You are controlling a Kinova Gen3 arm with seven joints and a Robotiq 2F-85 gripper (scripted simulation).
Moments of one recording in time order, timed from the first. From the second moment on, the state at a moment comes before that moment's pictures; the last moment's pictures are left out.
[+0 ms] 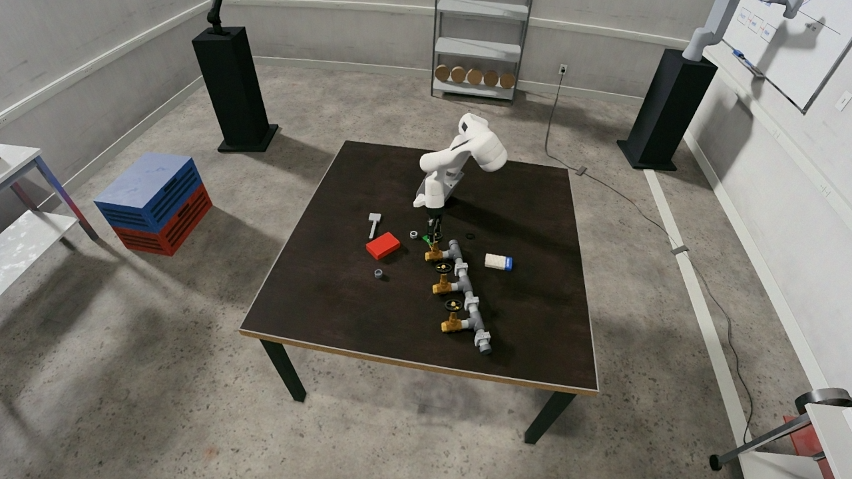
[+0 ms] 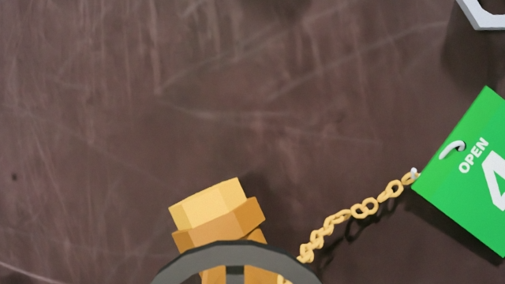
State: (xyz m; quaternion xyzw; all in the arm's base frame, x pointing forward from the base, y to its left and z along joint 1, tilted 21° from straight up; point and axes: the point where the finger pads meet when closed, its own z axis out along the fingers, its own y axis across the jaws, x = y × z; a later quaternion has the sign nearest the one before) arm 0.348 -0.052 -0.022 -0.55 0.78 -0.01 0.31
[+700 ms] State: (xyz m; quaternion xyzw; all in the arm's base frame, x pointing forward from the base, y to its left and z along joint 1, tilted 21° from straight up) arm 0.348 -0.052 -0.022 -0.53 0.79 0.00 0.31
